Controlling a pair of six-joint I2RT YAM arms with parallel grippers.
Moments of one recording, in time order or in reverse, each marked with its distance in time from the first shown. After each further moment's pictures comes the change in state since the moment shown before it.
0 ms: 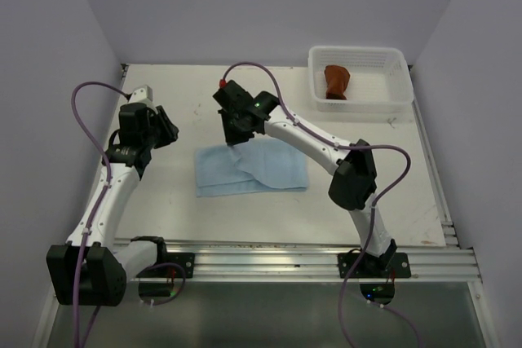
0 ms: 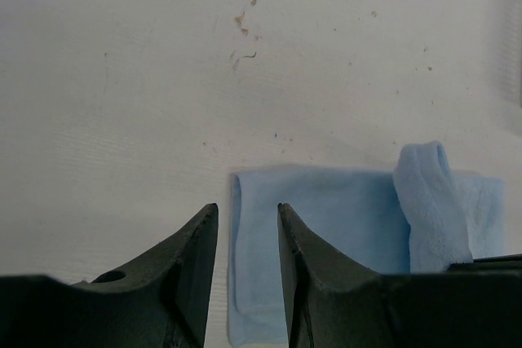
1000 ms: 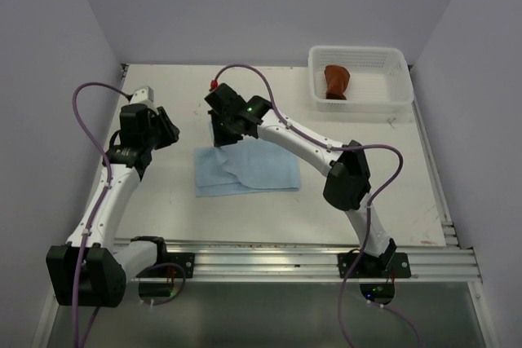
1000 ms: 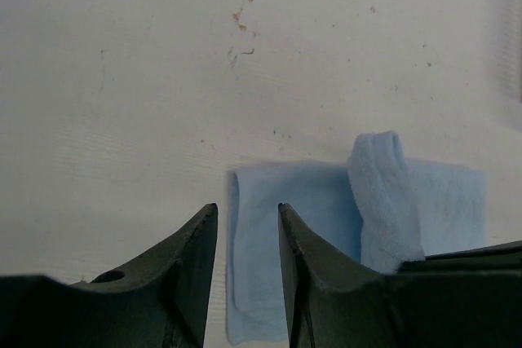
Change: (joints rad) left arm -0.006 -0.006 -0.008 0.000 -0.001 0.001; right arm 0.034 0.033 0.043 0.072 -0.028 0.056
